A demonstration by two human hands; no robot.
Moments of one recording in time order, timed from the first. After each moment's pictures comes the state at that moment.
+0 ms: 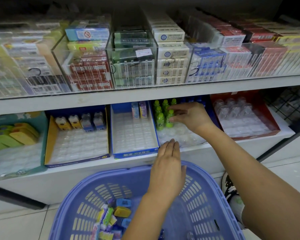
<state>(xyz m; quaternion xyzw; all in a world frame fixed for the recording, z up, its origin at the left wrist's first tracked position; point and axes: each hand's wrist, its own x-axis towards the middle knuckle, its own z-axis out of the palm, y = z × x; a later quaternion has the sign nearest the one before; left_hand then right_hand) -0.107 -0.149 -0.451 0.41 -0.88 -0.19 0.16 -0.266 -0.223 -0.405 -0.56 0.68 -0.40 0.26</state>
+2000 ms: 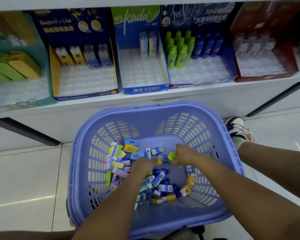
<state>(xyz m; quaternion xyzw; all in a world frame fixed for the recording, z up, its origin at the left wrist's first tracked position) -0.001 -0.086 -0.651 0.65 -0.56 -0.50 -0.15 -0.179 -0.062 -0.604 -0.54 0.71 0.17 0.42</state>
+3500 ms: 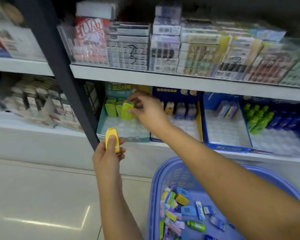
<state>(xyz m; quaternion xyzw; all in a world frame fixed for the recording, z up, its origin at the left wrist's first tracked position) 0.215 -0.189 -0.441 0.57 -0.24 -0.46 0.64 0.106 -0.286 -0.388 -0.72 0.51 -0.39 0.25</state>
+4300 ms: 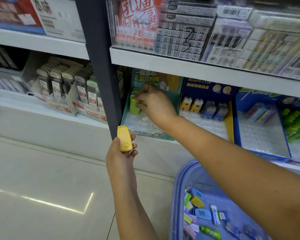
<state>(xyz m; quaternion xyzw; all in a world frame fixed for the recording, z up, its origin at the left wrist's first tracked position) 0.247 -0.196 -0.461 0.48 -0.10 -0.53 0.69 0.158 -0.324 -0.406 -0.84 0.50 -0.22 0.04</state>
